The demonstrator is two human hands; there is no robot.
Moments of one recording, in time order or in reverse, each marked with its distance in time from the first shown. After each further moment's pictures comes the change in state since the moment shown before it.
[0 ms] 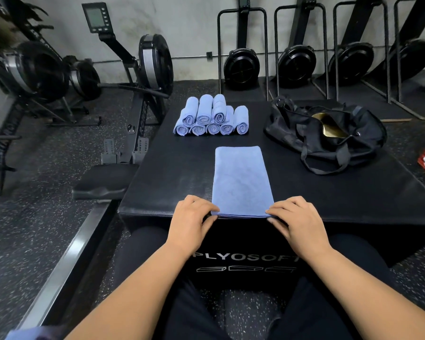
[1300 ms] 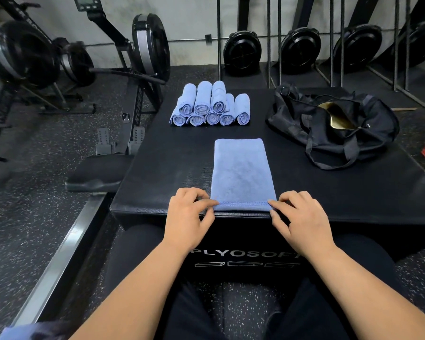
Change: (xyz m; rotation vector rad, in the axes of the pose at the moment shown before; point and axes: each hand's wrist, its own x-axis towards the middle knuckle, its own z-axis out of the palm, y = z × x) left_hand 0.009 -0.004 0.011 -0.006 0.103 -0.056; right_hand 0.007 0.005 0.014 -0.048 0.092 0.012
